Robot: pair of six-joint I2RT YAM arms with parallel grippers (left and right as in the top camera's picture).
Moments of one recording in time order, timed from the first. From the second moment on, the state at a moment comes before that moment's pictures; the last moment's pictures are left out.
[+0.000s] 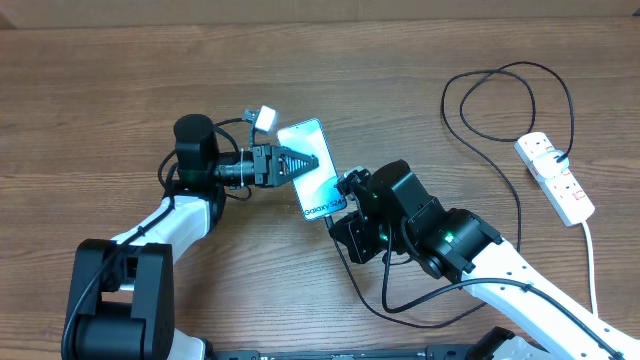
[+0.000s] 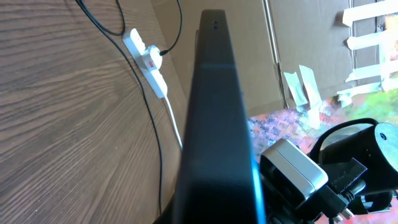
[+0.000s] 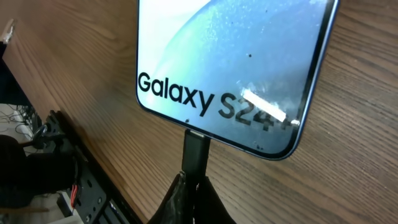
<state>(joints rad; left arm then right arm) -0.11 1.68 0.74 0.63 1.39 -0.94 0.70 1.26 0.92 -0.58 -0.37 0.31</state>
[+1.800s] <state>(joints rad) -0.12 1.68 0.75 0.55 1.31 -0.96 0.70 1.31 0.92 -0.61 -0.33 0.31</state>
